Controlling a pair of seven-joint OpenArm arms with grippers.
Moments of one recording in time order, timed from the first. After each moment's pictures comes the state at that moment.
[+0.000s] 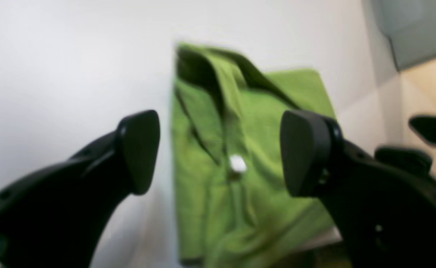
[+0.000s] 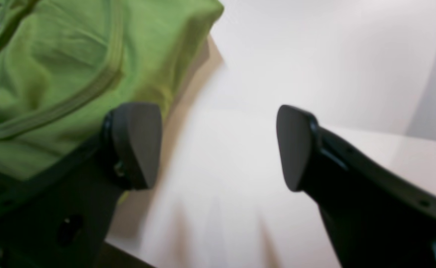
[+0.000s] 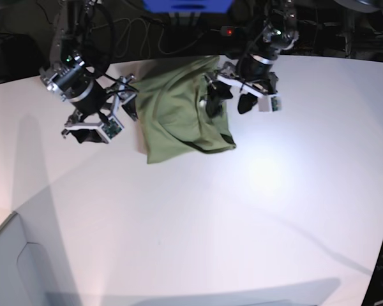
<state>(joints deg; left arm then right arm) 34.3 1.2 0.0 116.2 -28.7 -4.4 32.1 -18.3 -0.4 10.0 120.7 -2.6 47.7 -50.1</state>
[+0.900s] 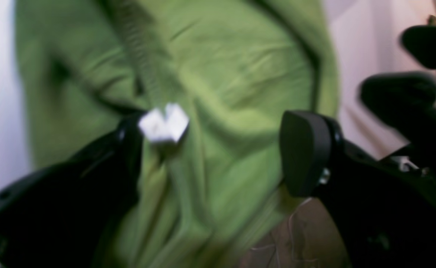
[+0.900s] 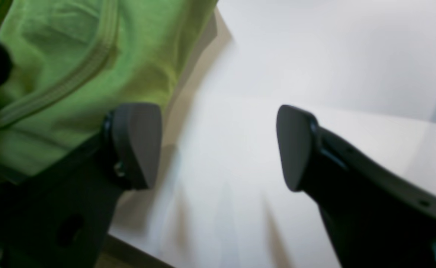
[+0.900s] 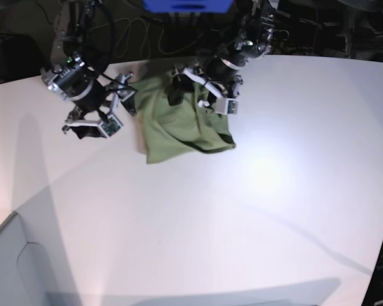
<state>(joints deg) 27.7 -2.2 12.9 105.8 -29.2 -4.4 31.9 -18.6 -0.4 10.8 117.9 -2.7 47.7 -50.3</state>
